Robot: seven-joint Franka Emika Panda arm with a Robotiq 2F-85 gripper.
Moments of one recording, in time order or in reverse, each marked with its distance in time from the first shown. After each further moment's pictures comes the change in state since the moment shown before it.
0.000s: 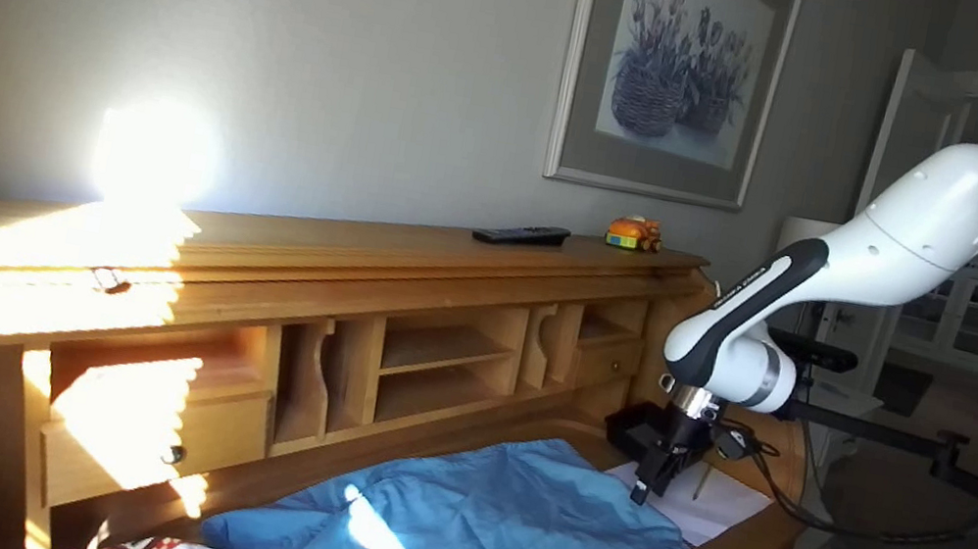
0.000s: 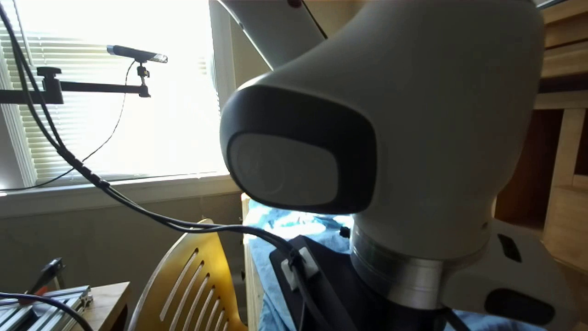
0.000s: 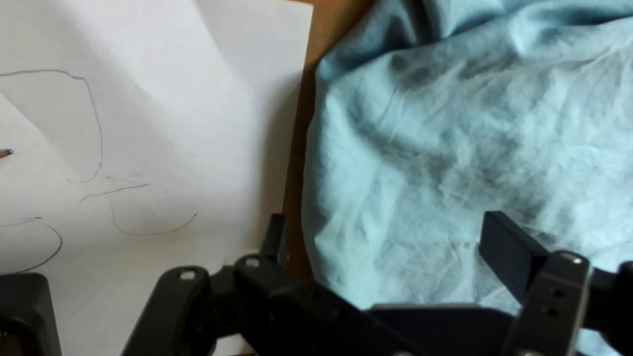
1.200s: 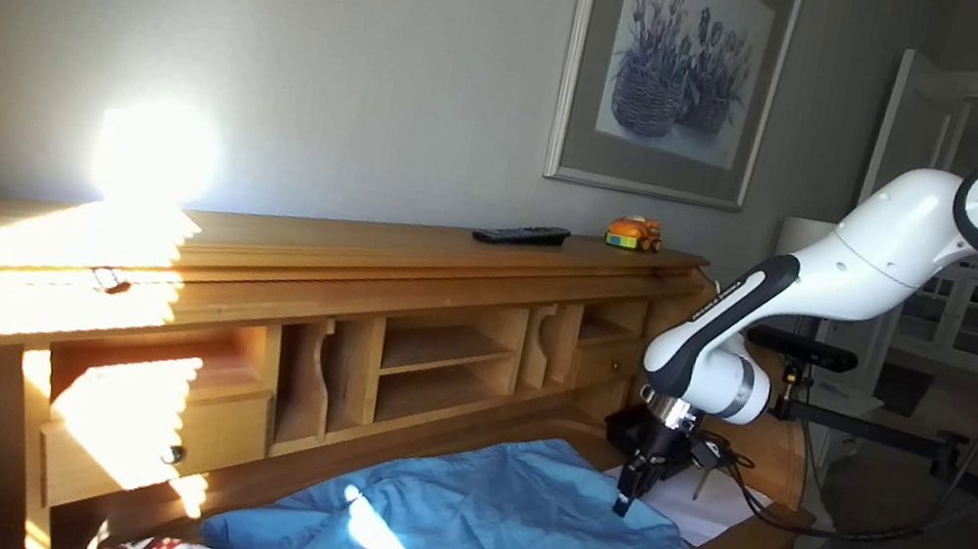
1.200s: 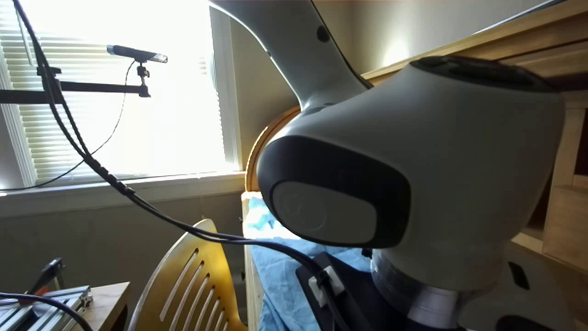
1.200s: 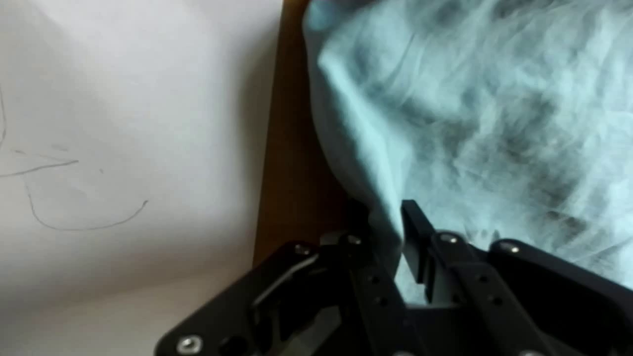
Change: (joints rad) arm -0.061 0.119 0.088 0.096 0.001 0.019 0.013
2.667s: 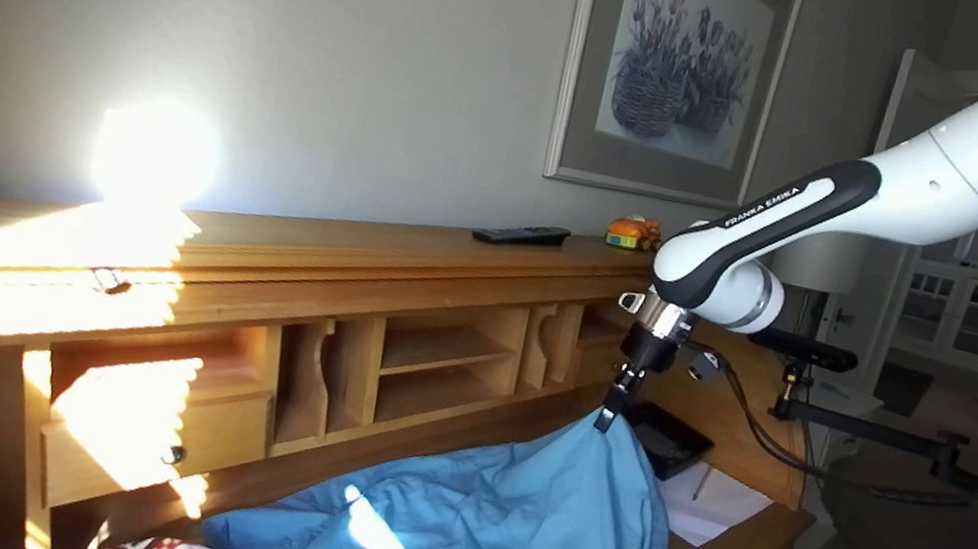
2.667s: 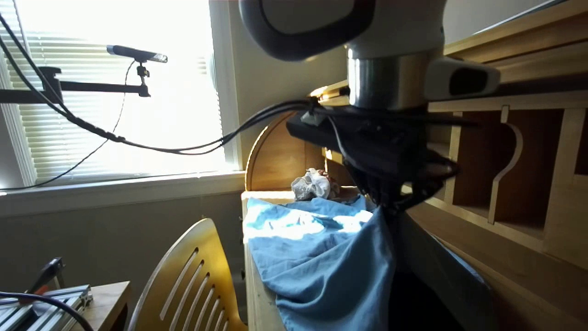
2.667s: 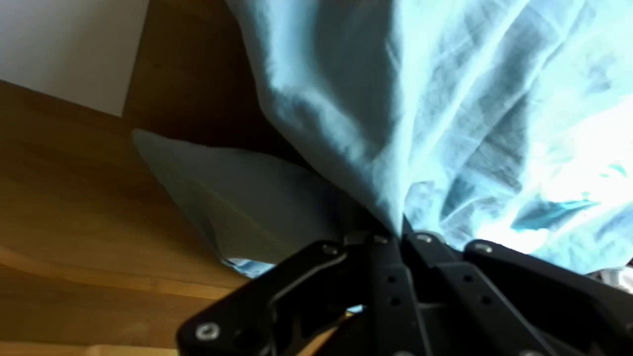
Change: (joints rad) arm 0.131 -0.322 0.004 -0.017 -0.114 -0.176 0.014
